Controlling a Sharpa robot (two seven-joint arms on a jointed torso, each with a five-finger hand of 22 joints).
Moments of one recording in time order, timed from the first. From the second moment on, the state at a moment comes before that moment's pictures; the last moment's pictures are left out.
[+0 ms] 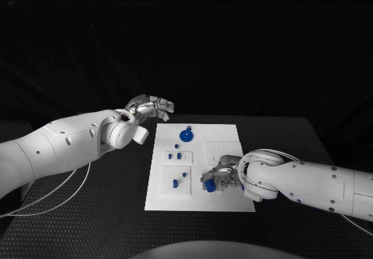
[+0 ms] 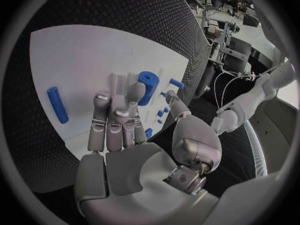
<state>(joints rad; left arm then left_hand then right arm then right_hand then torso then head) 1.23 -0.69 -0.09 1.16 -0.20 -0.14 0.22 1.10 -0.12 0.54 -0.20 0.10 0.82 0.19 0.21 0.59 1.15 0.13 0.07 0.25 1.10 0.03 0.56 0.62 0.01 0.82 -0.08 0.54 1.25 1.13 -0.69 -0.21 1.54 -1.06 -0.09 -0.57 0.50 -0.14 0.52 -0.29 0.05 1.03 0.07 0.31 0.62 1.39 -0.04 0.67 0.84 1.35 -0.14 1.09 1.21 0.25 1.09 -0.04 0.98 1.31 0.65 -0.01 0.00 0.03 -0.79</state>
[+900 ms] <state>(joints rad) 1.23 -0.69 -0.09 1.16 -0.20 -0.13 0.22 1.09 -0.13 0.54 -0.19 0.10 0.82 0.19 0.21 0.59 1.15 0.13 0.07 0.25 1.10 0.03 0.56 0.62 0.02 0.82 -0.08 0.54 1.26 1.13 -0.74 -0.21 1.59 -1.12 -0.02 -0.54 0.79 -0.11 0.51 -0.28 0.05 1.04 0.07 0.30 0.63 1.39 -0.04 0.67 0.84 1.35 -0.14 1.11 1.19 0.25 1.09 -0.04 0.98 1.30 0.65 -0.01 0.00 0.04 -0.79</state>
